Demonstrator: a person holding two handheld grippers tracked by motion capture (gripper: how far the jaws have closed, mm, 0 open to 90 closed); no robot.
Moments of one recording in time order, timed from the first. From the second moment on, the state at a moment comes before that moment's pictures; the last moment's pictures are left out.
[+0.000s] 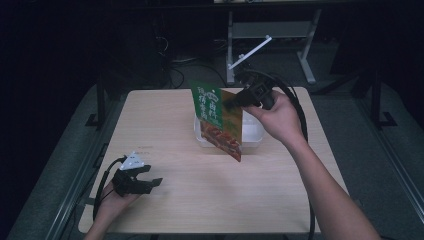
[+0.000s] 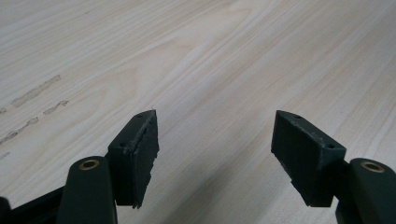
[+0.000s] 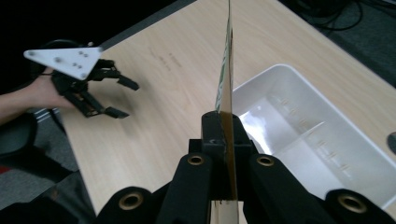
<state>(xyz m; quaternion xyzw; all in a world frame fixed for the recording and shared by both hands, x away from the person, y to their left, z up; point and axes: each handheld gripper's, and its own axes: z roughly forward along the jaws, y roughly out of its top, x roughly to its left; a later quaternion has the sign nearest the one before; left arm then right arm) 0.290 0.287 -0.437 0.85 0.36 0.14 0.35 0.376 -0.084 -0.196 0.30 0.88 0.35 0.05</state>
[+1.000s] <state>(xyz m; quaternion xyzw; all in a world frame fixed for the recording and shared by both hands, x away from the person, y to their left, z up) 0.290 0.291 -0.436 0.85 0.36 0.14 0.36 0.439 -0.058 -0.210 0.37 0.86 0.34 0.11</state>
